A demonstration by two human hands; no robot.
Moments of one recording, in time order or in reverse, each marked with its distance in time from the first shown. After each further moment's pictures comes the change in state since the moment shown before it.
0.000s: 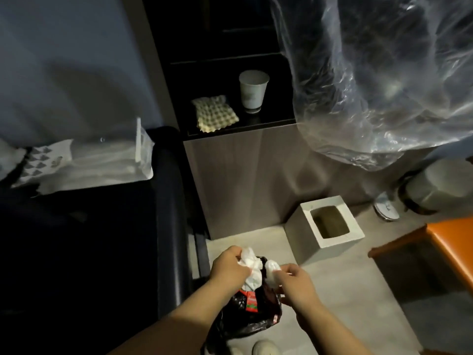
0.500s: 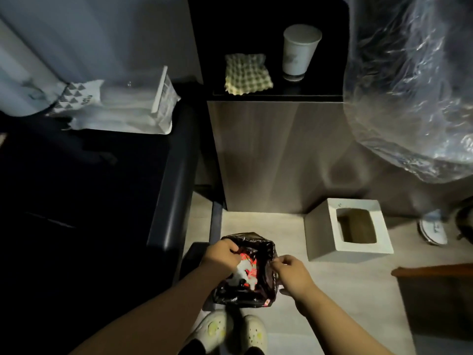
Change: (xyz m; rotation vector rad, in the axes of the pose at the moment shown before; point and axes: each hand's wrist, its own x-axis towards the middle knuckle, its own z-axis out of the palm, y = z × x) left_hand 0.019 -0.030 0.034 0.181 0.121 -0.247; right_hand 0.057 0.010 -0.023 -0.322 -0.247 0.011
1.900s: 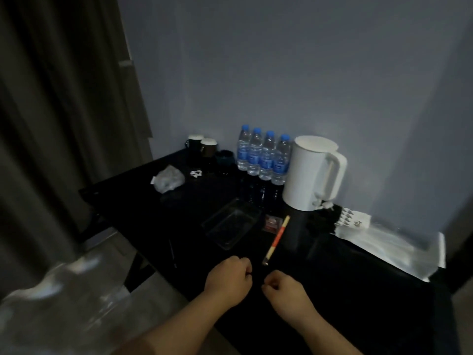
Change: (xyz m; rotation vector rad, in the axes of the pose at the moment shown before) left_hand -0.181 -0.336 -0.373 0.106 0.673 0.113; right_hand -0.246 -0.193 0.448 -0.840 -0.289 -0.867
